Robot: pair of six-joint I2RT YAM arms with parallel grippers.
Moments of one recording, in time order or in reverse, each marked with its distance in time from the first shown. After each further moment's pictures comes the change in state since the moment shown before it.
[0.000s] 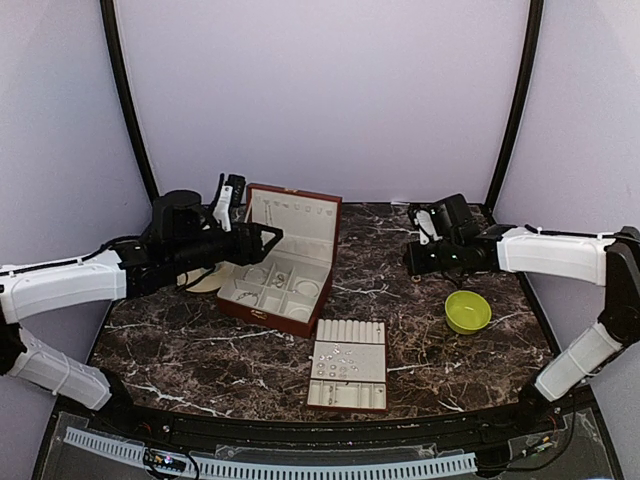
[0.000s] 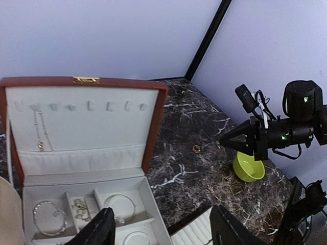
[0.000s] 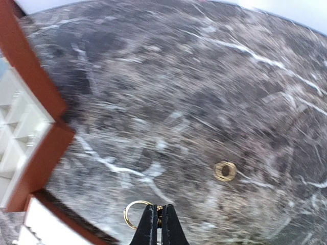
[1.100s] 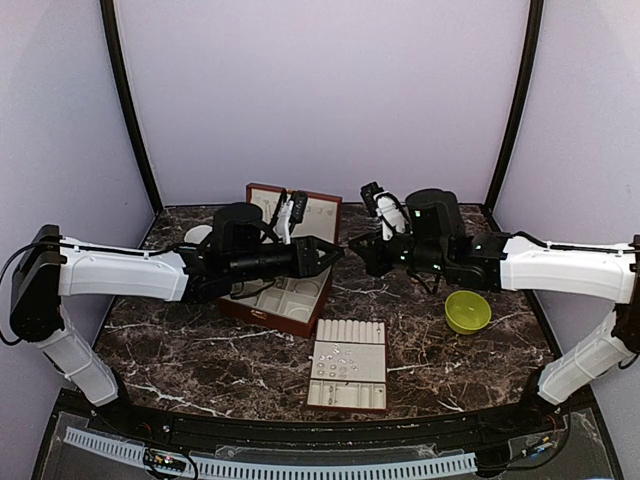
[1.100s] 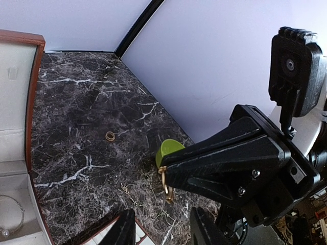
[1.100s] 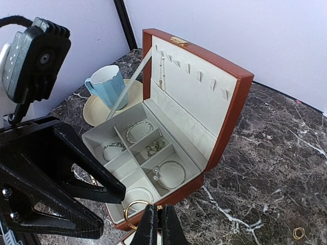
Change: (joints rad) left arm -0.180 0.341 0.132 0.267 0.170 -0.272; right arm 0.346 -0.093 0.052 0.230 0.019 -0.041
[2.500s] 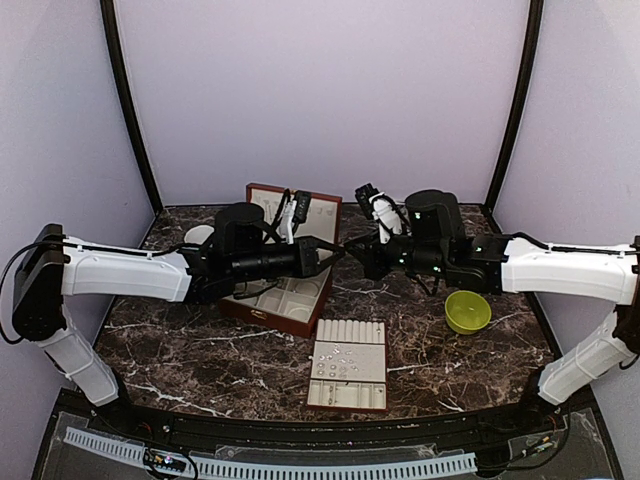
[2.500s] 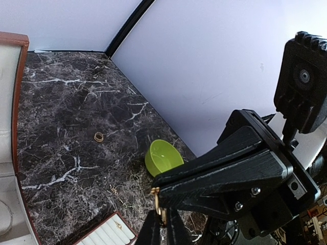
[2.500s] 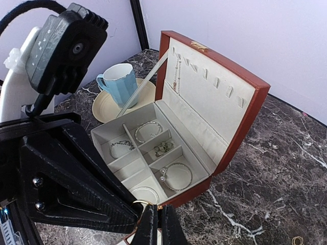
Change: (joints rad) left arm -0.001 0.016 0.007 0.037 0.015 -0.023; right arm 0.026 -0.008 -0.002 0.011 -0.031 -0.057
